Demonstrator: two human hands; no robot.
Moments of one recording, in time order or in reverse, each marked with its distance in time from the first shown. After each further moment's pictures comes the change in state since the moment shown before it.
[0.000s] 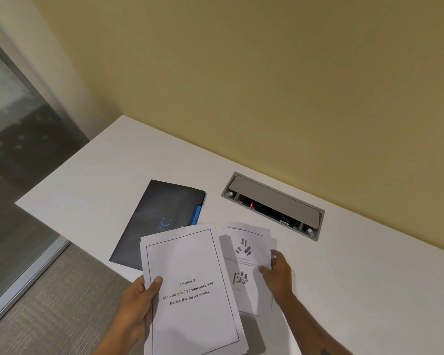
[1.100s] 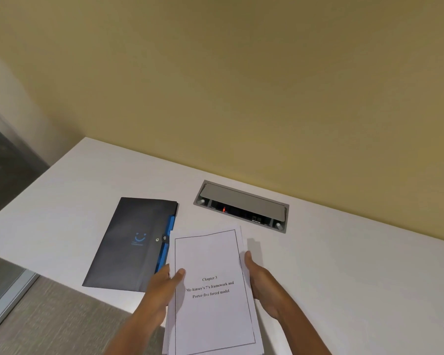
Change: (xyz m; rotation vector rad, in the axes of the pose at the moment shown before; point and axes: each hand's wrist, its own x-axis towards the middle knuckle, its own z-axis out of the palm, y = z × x) left_hand 0.006 0.004 0.092 0.544 -0.157 0.032; right_hand -0.081 -0.027 -0.058 0.497 -0.509 0.171
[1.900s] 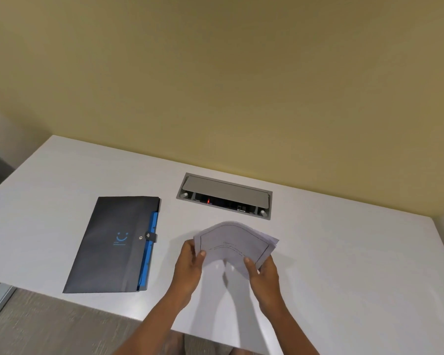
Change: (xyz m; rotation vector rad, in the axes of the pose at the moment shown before) left_hand 0.001 0.015 0.086 0.031 -0.152 0.293; right_hand -0.001 0.049 -0.013 0.015 0.568 -0.400
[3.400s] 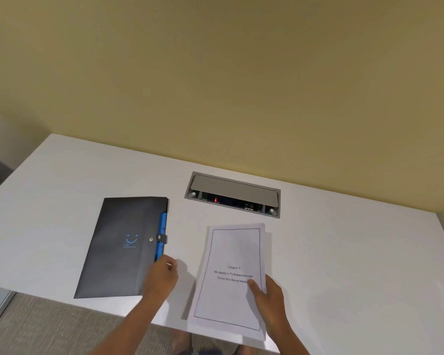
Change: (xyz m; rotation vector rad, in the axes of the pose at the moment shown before) left_hand 0.047 -0.053 -0.104 0.650 0.184 -0.113; right_hand -0.022 0.046 0.027 -0.159 0.067 0.156
